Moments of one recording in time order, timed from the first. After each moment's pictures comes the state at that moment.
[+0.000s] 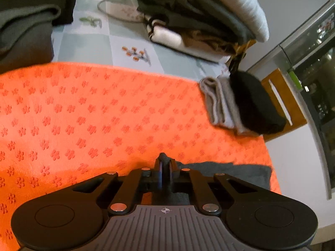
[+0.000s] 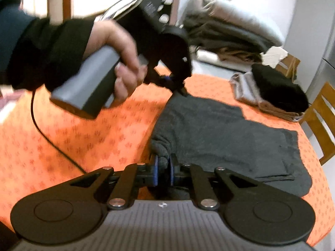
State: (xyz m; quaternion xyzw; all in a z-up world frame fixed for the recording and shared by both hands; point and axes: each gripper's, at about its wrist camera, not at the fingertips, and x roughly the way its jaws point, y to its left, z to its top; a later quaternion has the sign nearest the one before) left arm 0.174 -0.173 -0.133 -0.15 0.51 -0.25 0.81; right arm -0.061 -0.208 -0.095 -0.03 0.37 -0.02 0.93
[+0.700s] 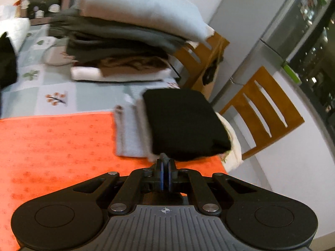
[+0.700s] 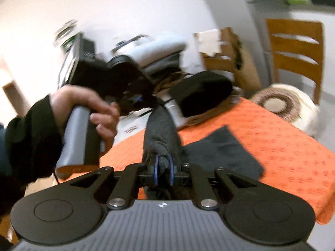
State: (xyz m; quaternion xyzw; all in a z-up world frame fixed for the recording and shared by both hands) left arm 0.143 -0.369 -0.052 -0.07 0.46 -0.24 0.85; right arm -0.140 -0.418 -0.051 0.29 0.24 -0.09 0.92
